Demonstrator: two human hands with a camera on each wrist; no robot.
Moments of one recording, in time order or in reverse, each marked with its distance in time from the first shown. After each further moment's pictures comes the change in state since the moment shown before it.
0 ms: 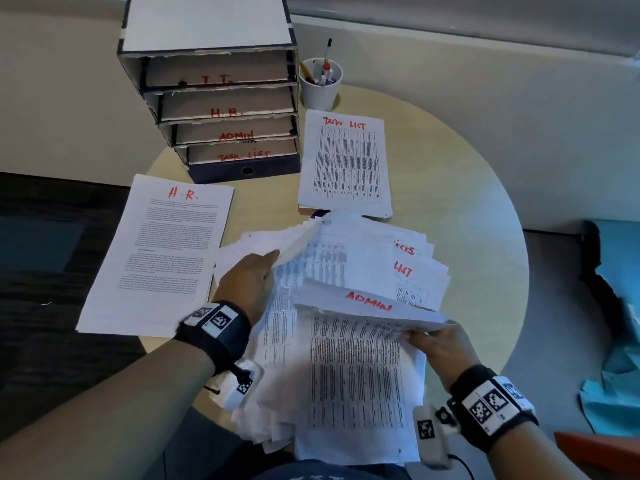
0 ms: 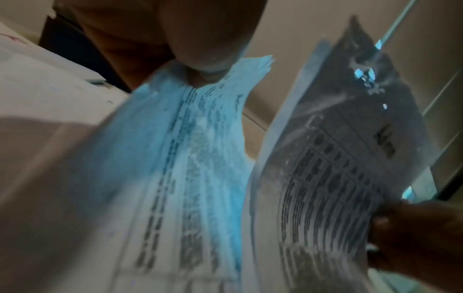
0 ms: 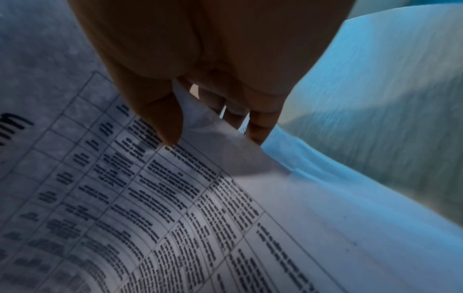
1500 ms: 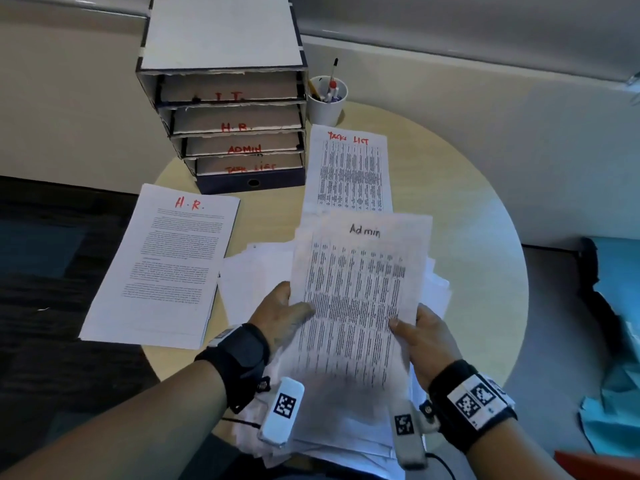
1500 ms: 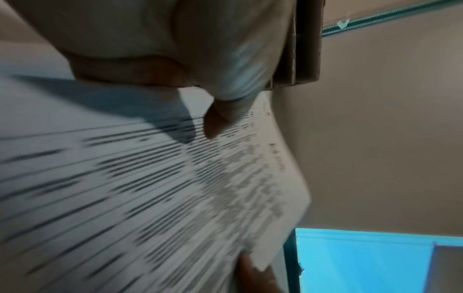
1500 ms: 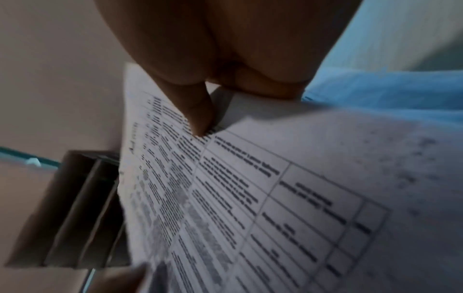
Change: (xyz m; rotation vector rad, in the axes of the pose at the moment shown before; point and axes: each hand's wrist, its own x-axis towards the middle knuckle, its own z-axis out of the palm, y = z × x) left_hand -0.018 0.039 0.018 -0.836 -0.257 -0.364; right_hand 0.005 -0.036 0.032 0.141 -0.028 0.062
